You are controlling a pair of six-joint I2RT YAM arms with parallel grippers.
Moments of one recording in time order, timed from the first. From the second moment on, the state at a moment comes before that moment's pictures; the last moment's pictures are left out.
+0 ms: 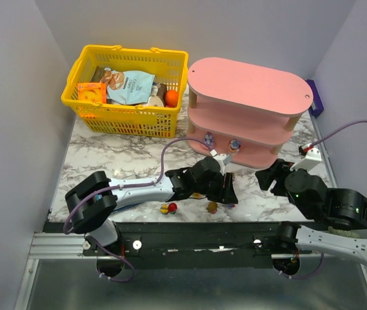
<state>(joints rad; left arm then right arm) -1.12 1.57 0.96 0.03 0.23 -0.86 1.13 0.60 1.02 -1.08 0.78 0.92</state>
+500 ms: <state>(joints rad) -1.14 1.65 0.99 0.05 0.24 -0.89 1.13 0.57 0.97 -1.10 0.79 0.92</state>
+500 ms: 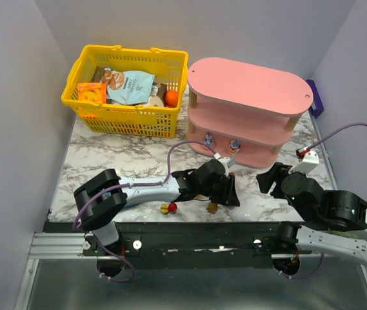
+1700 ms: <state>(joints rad) -1.13 1.66 0.94 0.04 0.12 -1.10 1.13 0.45 0.89 -1.11 0.81 0.95</state>
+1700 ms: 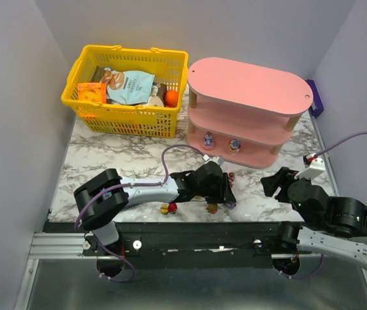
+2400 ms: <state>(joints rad) -1.09 1.66 0.97 0.04 0.12 -1.11 1.13 0.43 0.87 -1.11 0.82 0.95</state>
